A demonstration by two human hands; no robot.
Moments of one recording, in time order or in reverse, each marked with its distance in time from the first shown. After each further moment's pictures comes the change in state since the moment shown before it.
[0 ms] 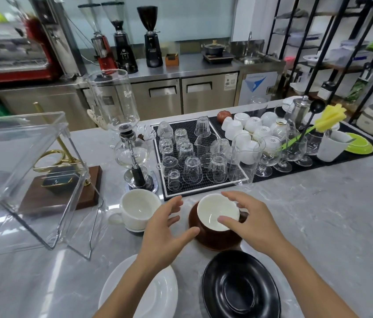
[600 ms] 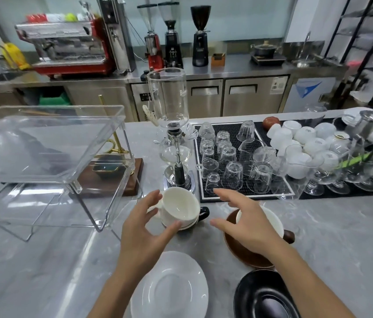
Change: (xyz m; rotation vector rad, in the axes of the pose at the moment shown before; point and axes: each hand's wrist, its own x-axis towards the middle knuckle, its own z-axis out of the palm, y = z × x) left_hand -0.027 -0.002 -0.093 0.161 0.379 0.028; right_hand 0.042 -0.046 0.067 0.022 -0.258 -0.206
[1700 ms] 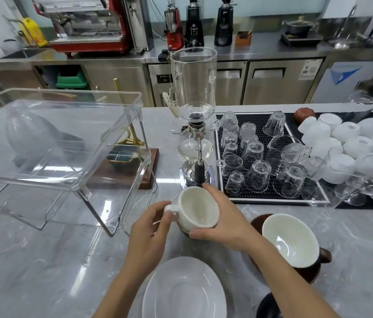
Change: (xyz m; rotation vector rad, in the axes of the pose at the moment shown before) left_hand 0.016 -0.046 -0.002 -0.021 0.033 -0.207; right_hand 0.054 -0.007 0.072 0.146 -0.279 0.078
